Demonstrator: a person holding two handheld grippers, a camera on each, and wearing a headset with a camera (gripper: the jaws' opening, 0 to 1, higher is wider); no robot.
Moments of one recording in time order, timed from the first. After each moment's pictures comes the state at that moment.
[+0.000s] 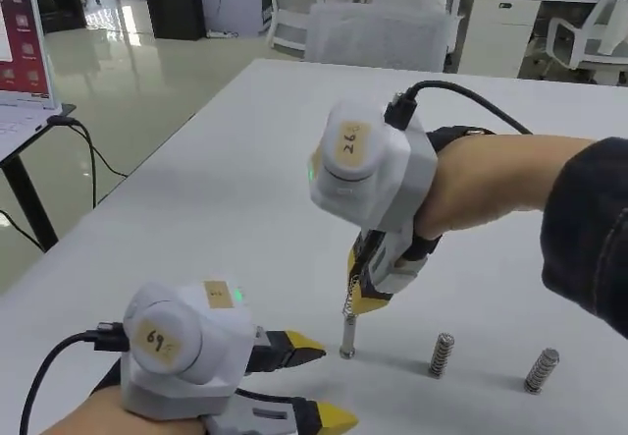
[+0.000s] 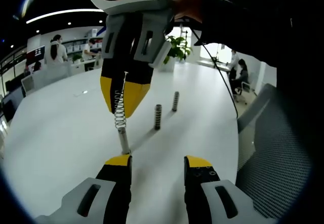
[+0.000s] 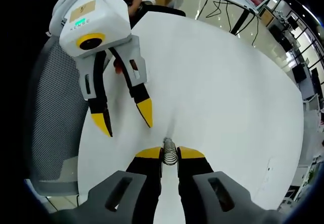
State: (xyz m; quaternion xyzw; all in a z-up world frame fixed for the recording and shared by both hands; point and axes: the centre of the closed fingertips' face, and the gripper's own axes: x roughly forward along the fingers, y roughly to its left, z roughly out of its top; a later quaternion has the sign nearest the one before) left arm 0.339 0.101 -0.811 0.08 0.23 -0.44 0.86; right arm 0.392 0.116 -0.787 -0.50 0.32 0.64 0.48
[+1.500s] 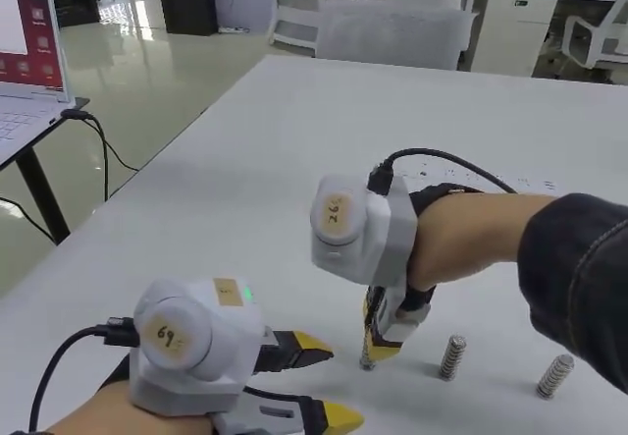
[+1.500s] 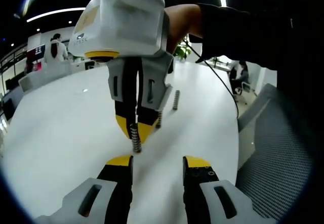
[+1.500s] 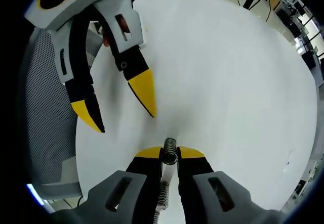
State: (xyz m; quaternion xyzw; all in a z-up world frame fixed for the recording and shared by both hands) left arm 0.340 0.103 -0.814 0.08 0.24 -0.44 0.86; right arm 0.382 0.098 -0.845 -0.52 0.39 0.62 0.44
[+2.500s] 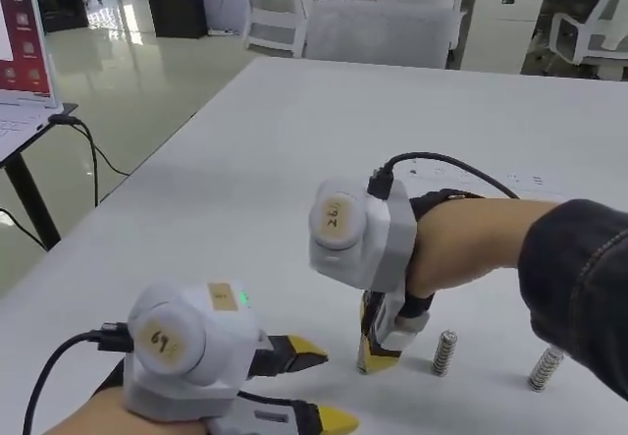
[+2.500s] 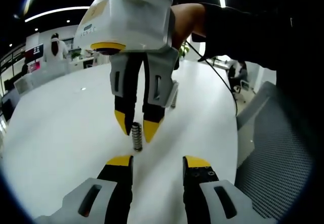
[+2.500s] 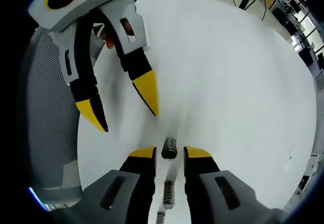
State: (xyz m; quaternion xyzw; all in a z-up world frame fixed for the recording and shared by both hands) left arm 0.336 0.101 -0.816 0.09 0.24 -0.44 0.86; right arm 0.378 0.093 -0.840 -0.50 0.39 0.62 0.46
